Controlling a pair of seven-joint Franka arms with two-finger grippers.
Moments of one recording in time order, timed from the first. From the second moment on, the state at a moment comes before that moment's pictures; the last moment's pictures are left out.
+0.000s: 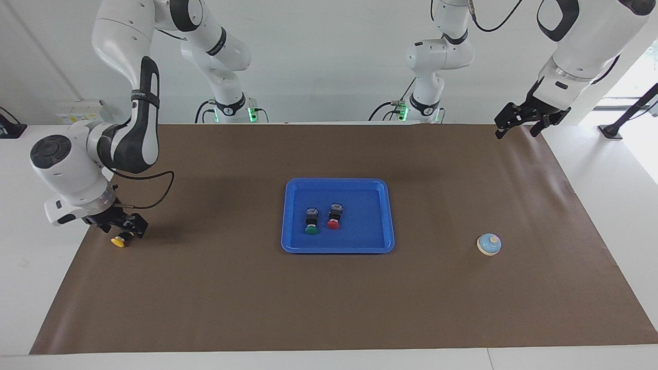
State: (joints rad) left arm 0.02 -0.07 -0.03 -1.67 -0.02 1.54 -0.01; right arm -0.26 0.40 -0.01 -1.75 -0.11 2.18 -0.04
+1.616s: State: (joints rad) left arm 0.02 -0.07 -0.03 -1.67 -0.02 1.54 -0.01; right arm -0.26 0.38 0.05 -1.77 -0.10 2.16 -0.07
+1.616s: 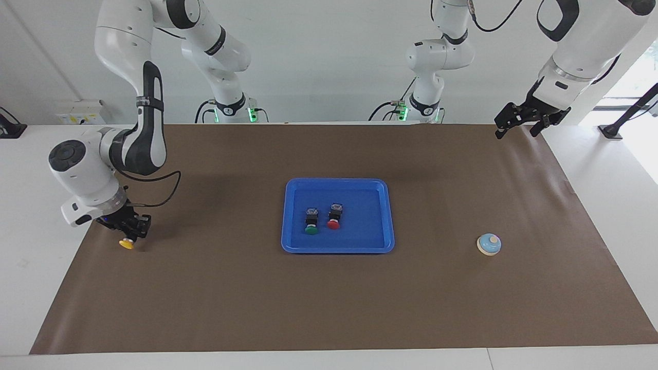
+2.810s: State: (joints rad) left arm 0.02 -0.07 -0.03 -1.67 -0.02 1.54 -0.01; right arm 0.55 0.57 0.06 -1.33 0.00 1.88 0.80
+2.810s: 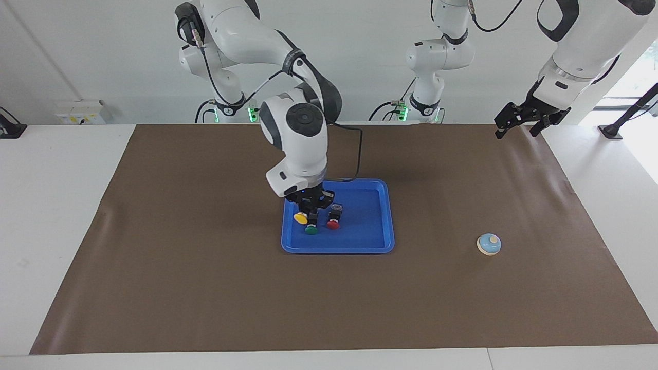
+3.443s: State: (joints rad) left arm 0.02 -0.07 -0.03 -1.67 -0.02 1.54 -0.01; right arm 0.67 0.68 0.06 -1.37 0.03 2.06 0.80
